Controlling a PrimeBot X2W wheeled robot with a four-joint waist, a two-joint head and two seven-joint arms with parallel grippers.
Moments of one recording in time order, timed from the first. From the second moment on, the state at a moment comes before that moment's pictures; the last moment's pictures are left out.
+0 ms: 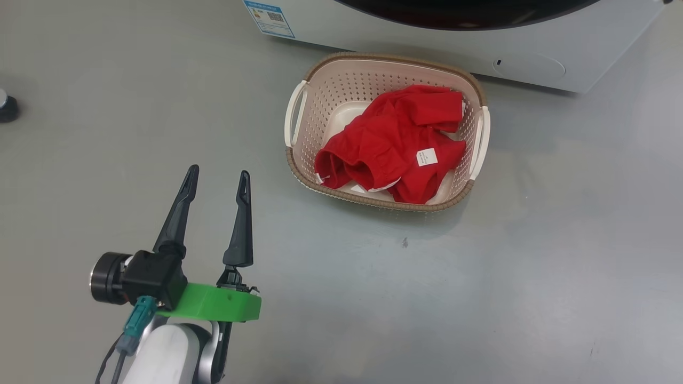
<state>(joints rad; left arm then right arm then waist) -0.18 0.04 -0.30 -0.01 -0.30 0.10 -0.25 -1.12 -0.42 0.39 0.61 0.54 0.13 -0.08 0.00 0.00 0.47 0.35</state>
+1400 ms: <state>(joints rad) -0.18 0.04 -0.27 0.05 -0.28 0.10 -0.25 -0.73 -0.25 0.44 0.70 0.61 0.13 -0.25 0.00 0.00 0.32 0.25</state>
